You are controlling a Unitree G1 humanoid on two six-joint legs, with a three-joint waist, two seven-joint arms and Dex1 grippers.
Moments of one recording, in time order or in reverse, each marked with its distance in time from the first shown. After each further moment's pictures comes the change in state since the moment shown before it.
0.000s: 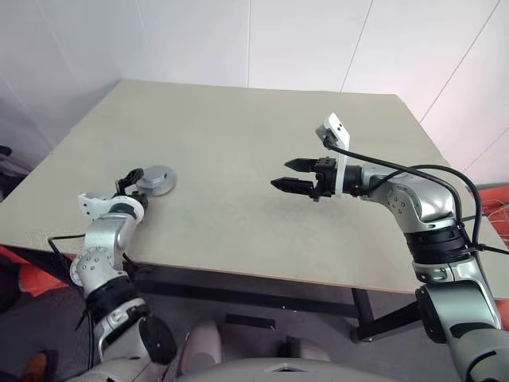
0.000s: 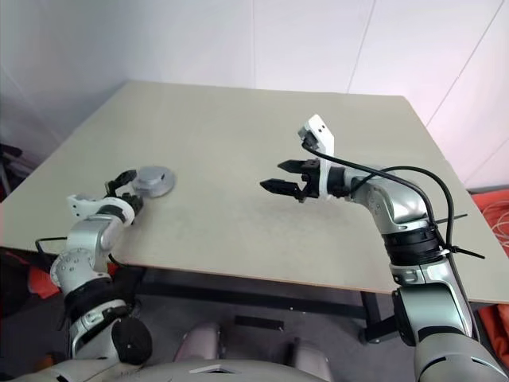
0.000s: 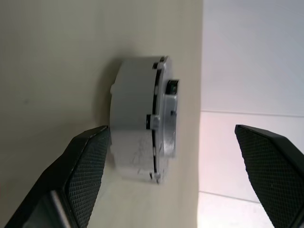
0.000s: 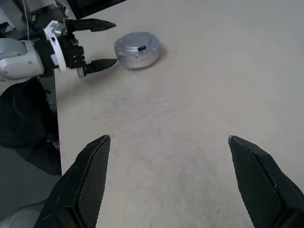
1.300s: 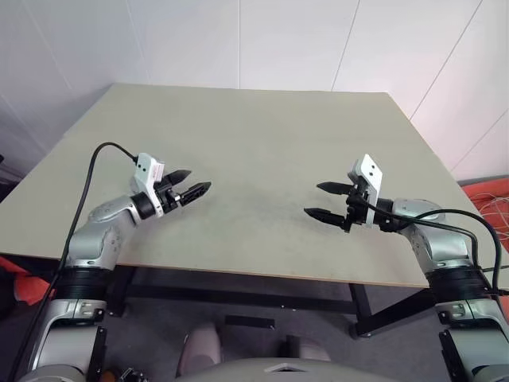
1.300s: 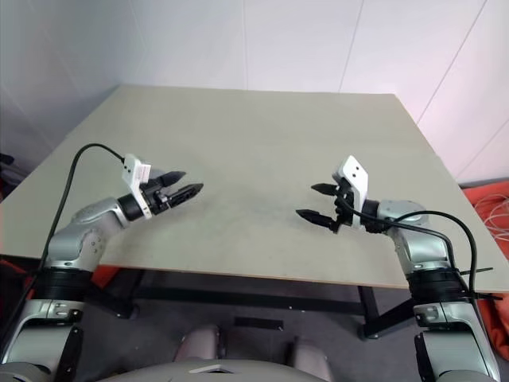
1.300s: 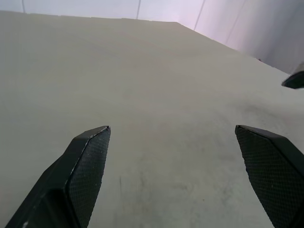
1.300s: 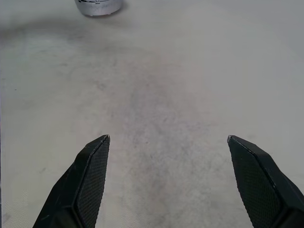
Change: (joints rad) left arm 0.010 0.518 -0.698 0.146 0.820 -0.328 -1.316; right arm 0.270 -0.067 -0.078 0.173 -0.211 -0.558 0.180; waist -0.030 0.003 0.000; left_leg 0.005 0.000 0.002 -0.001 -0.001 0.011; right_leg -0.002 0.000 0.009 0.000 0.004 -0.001
